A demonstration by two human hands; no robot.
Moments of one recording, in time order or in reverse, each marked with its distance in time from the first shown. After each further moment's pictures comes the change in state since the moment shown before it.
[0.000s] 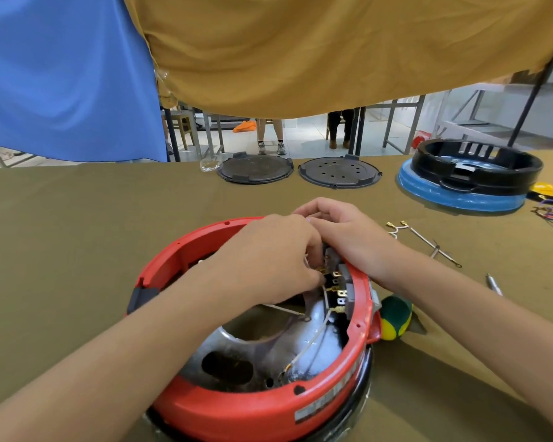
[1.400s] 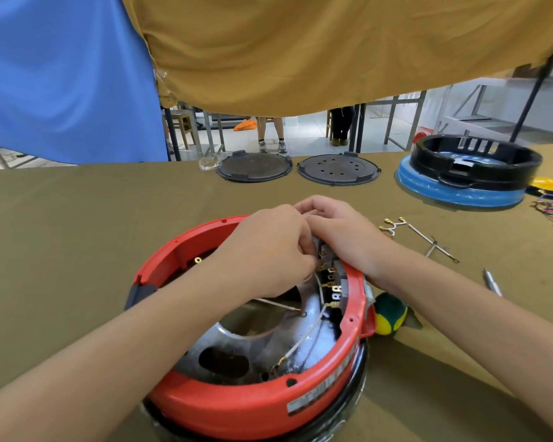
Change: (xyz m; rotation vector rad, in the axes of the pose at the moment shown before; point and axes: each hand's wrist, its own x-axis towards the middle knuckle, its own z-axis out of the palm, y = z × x) left_hand -0.001 0.003 0.004 -0.125 0.109 -0.073; right_hand -0.001 -0.001 0.006 0.035 0.035 0.041
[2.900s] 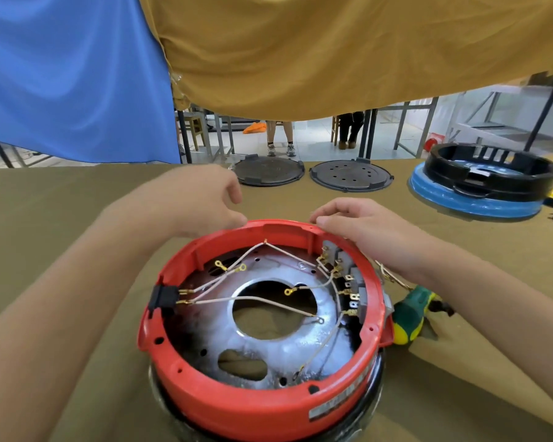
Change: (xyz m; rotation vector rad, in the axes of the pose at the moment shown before) left_hand 0.004 -0.063 -0.075 0.269 -0.050 -0.257; right_hand -0.002 -0.015 -0.020 -0.117 -0.089 0.114
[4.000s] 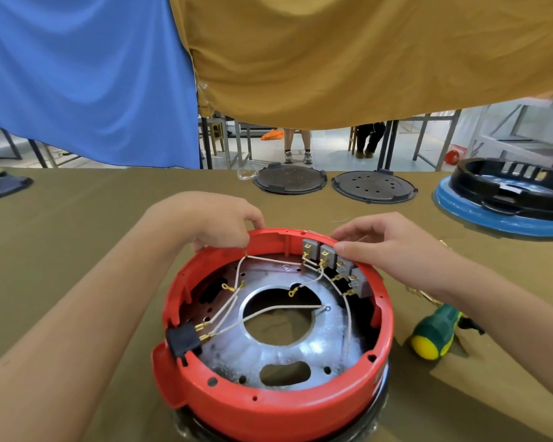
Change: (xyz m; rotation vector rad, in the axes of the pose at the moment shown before) left_hand 0.012 -0.023 0.006 -0.031 -0.353 0.002; right_hand -0.005 -0.006 0.005 -0.154 0.006 -0.106
